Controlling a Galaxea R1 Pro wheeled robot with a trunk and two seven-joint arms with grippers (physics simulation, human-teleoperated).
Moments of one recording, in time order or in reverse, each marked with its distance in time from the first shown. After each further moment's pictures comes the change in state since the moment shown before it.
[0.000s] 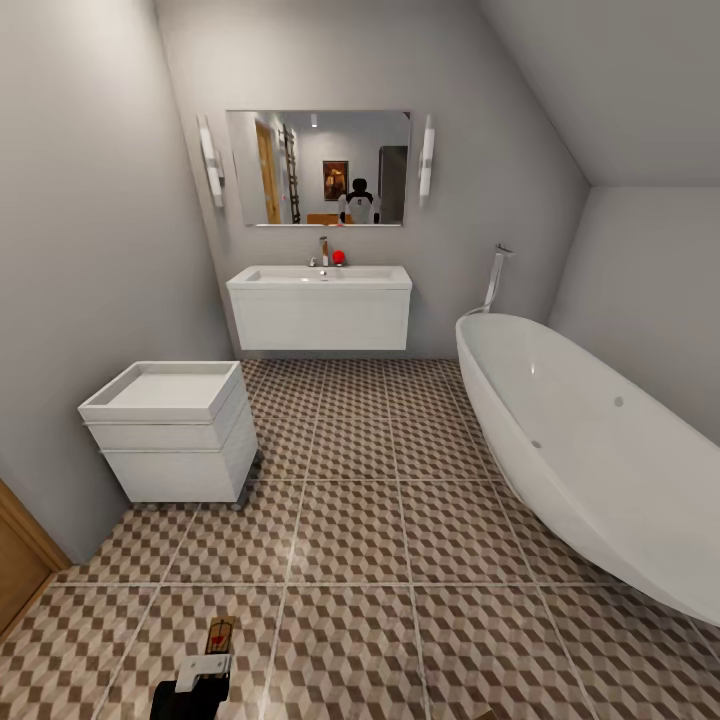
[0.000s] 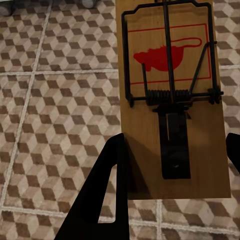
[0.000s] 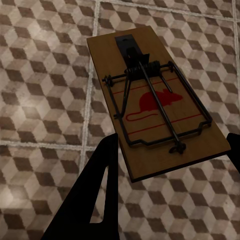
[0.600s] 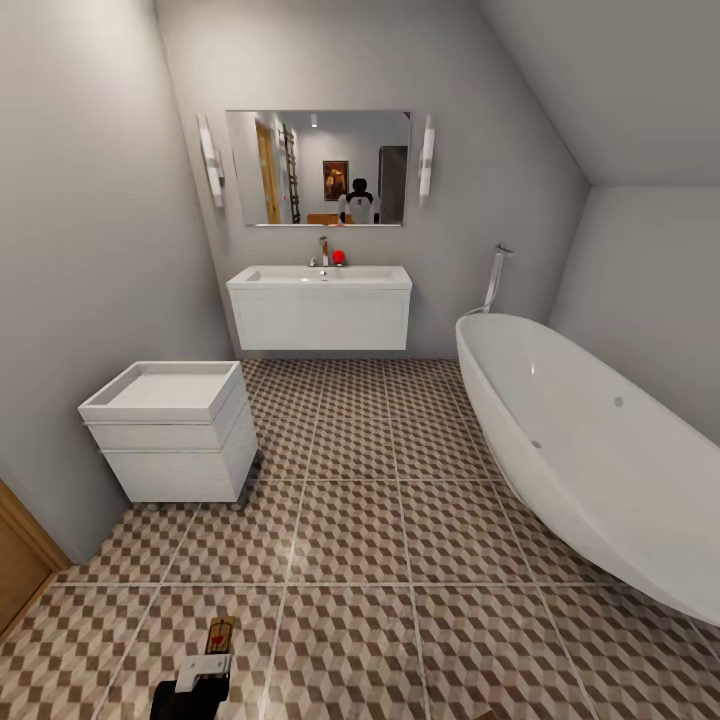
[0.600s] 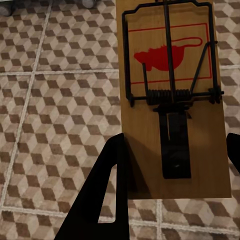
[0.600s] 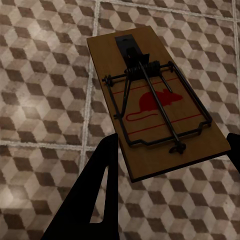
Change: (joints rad) left arm 0.000 0.000 0.000 0.000 0.000 0.000 0.000; right arm 0.000 0.000 0.000 0.000 0.000 0.000 0.000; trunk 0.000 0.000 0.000
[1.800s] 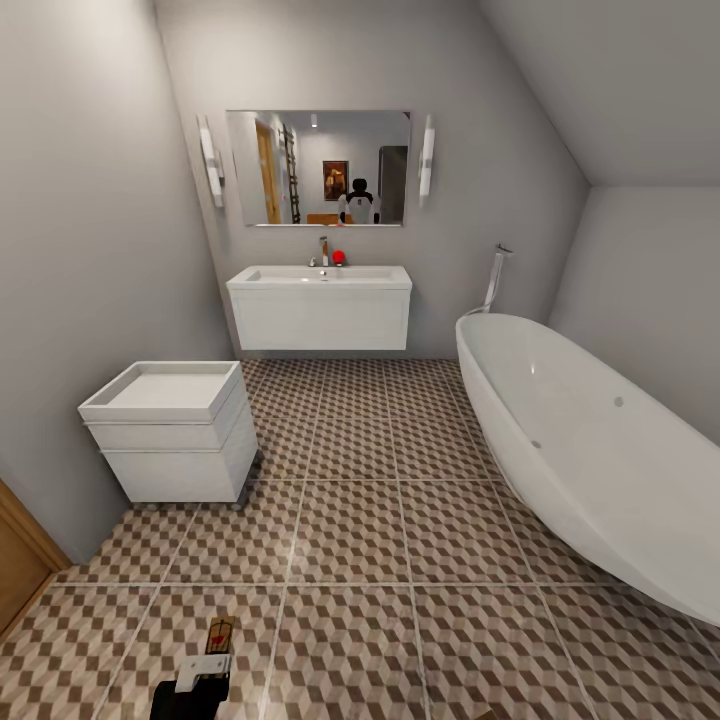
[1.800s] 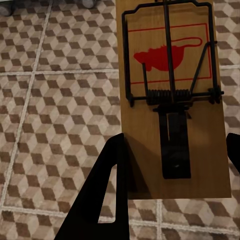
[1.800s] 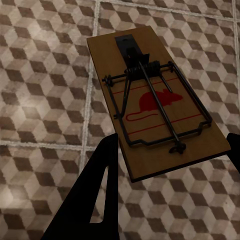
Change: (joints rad) left arm 0.000 0.000 0.000 0.000 0.000 0.000 0.000; right arm 0.000 0.000 0.000 0.000 0.000 0.000 0.000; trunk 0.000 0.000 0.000
